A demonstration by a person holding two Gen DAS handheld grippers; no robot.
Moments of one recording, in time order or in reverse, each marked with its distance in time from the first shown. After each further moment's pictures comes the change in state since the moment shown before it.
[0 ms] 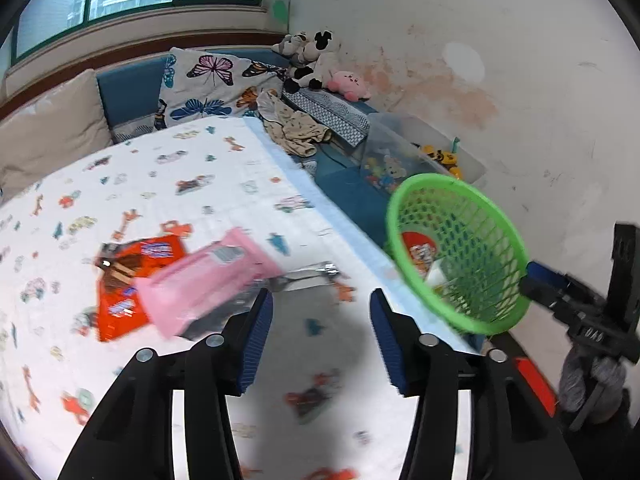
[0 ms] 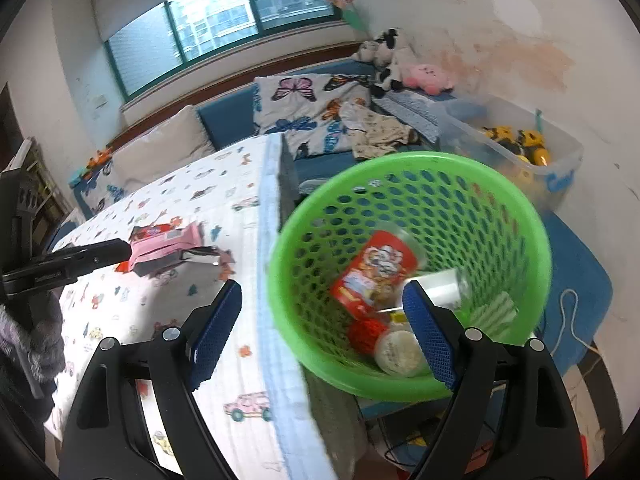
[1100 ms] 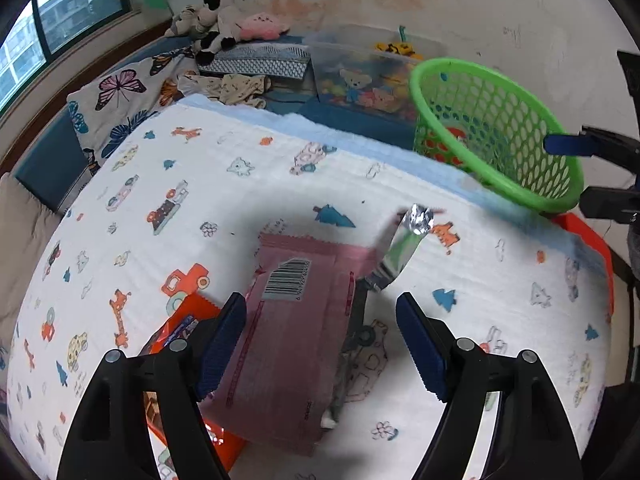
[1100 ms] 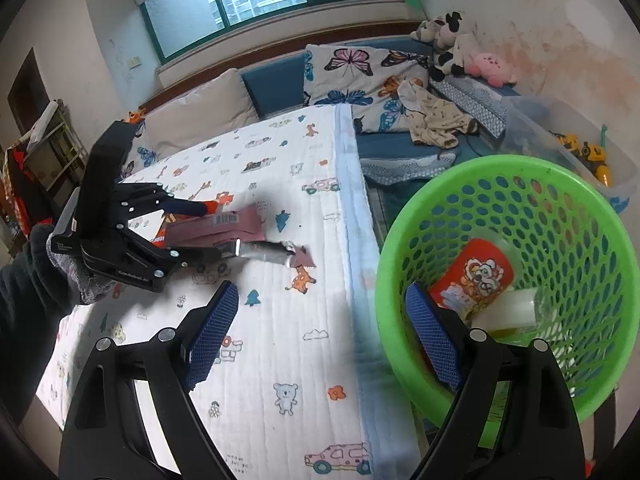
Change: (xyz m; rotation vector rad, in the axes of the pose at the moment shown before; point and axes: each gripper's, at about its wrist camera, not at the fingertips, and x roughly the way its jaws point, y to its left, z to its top) left arm 0.092 0.048 0.028 0.489 0.231 -0.045; right arm 0.064 0.068 0.016 -0.085 0.101 0.107
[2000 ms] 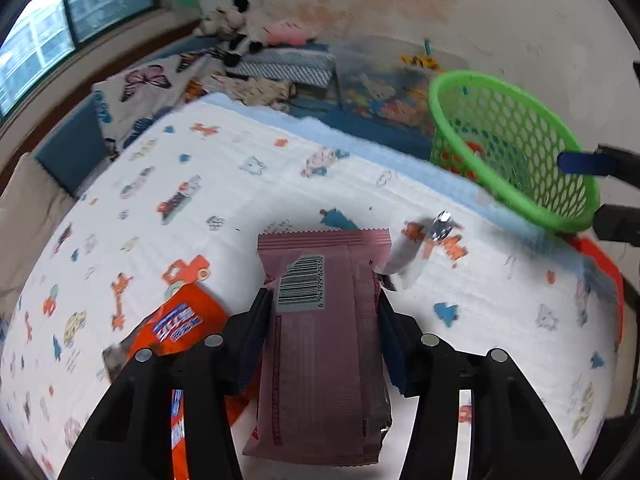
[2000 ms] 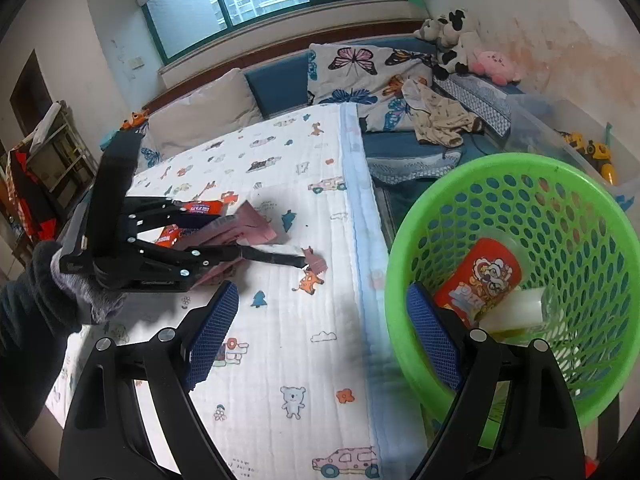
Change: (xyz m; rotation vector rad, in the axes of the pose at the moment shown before) left arm -0.006 -0.009 -0.006 -0.110 -0.068 0.061; right arm -0.003 0.002 -0.001 0.005 -0.008 0.020
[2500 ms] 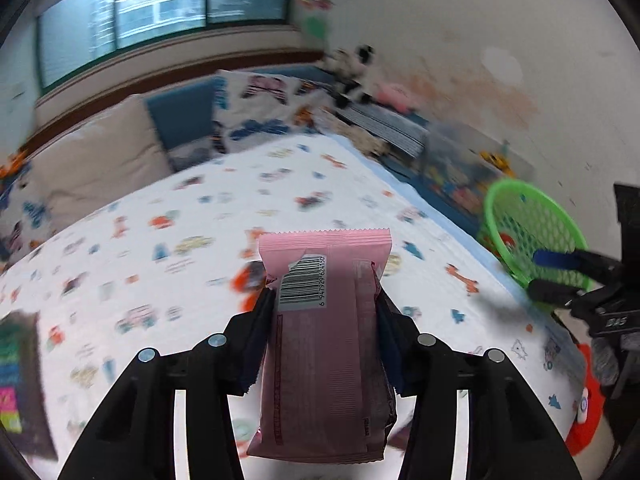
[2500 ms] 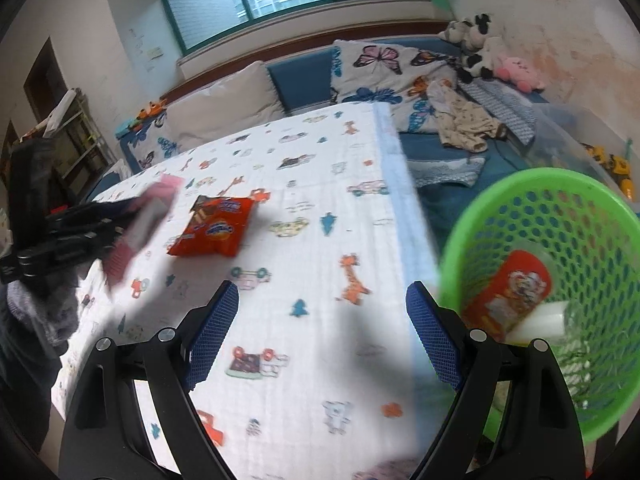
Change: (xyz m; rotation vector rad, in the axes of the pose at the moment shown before) left arm -0.124 0.047 -0.062 -0.369 -0.184 0.200; right arm 0.027 0.040 0.011 -0.047 0.038 0.067
